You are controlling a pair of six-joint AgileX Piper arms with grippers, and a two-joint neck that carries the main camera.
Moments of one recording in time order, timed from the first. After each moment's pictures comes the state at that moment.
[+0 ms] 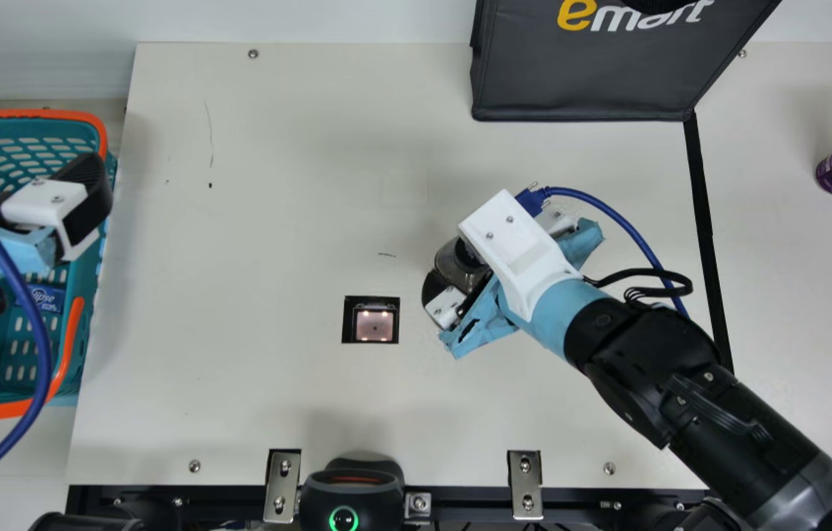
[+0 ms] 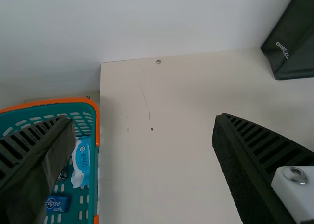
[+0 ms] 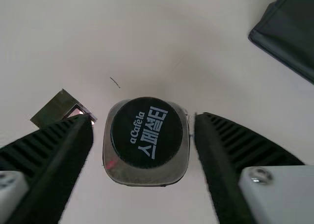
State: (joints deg) left arm -5.6 55.5 -71.1 -3.0 57.4 3.6; right arm 37.1 71.0 -49.7 -4.4 28.7 0.5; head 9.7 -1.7
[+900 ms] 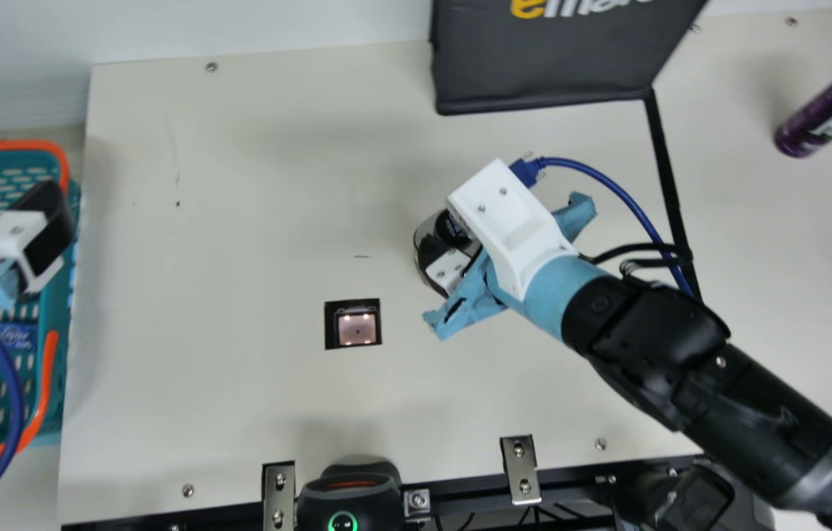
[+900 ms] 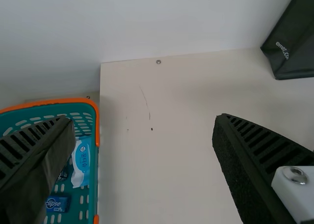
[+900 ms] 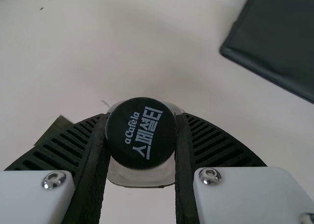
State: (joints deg) left arm -5.6 55.5 -71.1 -3.0 57.4 3.6; right arm 35.6 66.7 -53.2 -10.1 32.2 10.0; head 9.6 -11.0
